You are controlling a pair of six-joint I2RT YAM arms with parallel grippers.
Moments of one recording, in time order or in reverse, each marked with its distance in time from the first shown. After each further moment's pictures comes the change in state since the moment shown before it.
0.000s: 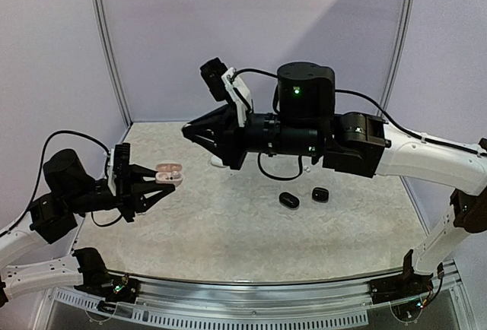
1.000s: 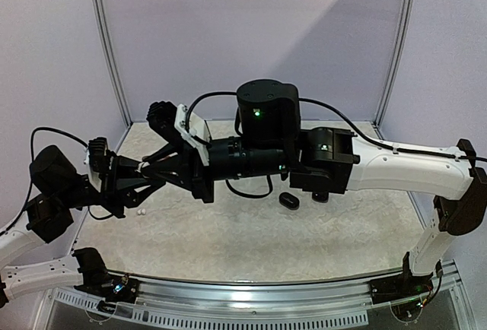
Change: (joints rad) left arm 0.000 -0.010 0.026 0.168 0.126 -0.010; right arm 0.111 0.145 0.108 0.078 -0.205 -0.297
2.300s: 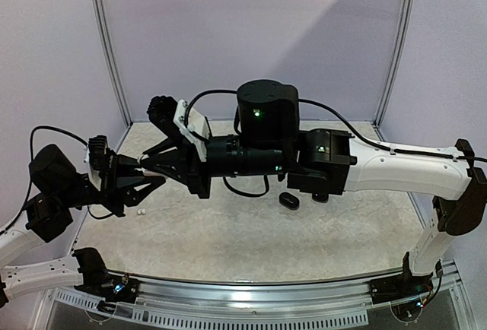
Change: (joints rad) left arm 0.001 0.003 0.009 -0.008 -0.013 -0.001; right arm -0.002 0.009 -0.005 0.044 0.063 0.013
